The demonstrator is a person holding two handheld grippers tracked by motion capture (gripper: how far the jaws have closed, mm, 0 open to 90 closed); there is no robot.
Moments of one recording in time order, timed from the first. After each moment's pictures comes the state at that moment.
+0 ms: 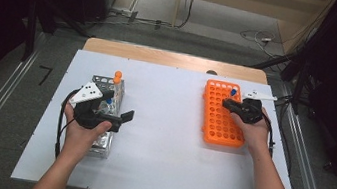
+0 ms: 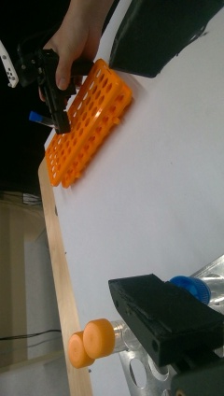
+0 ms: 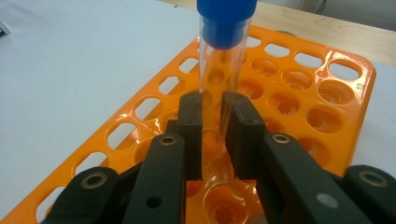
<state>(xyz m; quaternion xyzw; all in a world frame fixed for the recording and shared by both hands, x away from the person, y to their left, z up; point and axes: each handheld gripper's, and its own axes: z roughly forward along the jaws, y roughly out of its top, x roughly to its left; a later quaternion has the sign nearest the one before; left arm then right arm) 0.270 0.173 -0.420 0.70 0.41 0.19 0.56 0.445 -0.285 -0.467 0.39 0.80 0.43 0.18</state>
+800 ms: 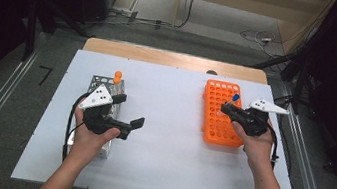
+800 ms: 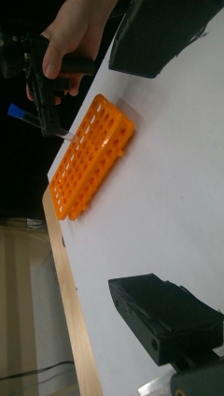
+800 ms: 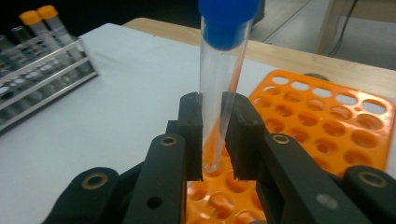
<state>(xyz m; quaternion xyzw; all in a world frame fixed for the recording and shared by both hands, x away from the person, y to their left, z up) 0.263 0.145 -0.413 0.71 0.36 0.17 0.57 0.374 -0.274 -0.426 0.36 0.77 0.50 0.17</state>
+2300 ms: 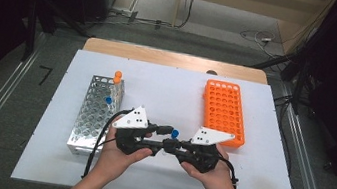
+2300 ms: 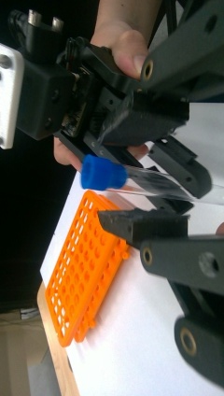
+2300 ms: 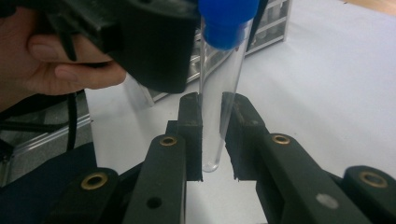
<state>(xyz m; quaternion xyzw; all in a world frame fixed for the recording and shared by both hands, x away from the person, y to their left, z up) 0.246 0.070 -0.414 0.76 0.24 0.07 0.60 0.265 -0.157 -0.434 0.20 0.85 0.49 0.03</state>
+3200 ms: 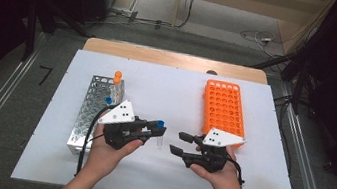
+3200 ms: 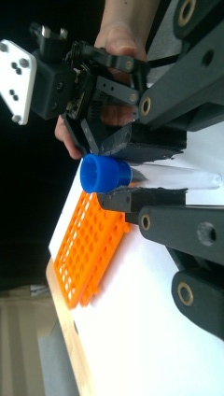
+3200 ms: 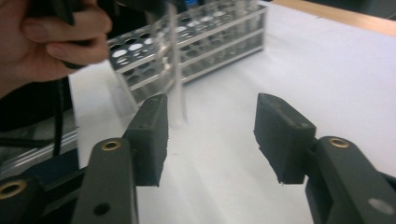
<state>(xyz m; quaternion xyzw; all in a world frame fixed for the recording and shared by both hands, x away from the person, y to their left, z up) 0.246 0.102 -0.408 0.74 0.27 0.12 0.60 0.273 -0.183 -0.443 0.21 0.82 0.53 0.06</state>
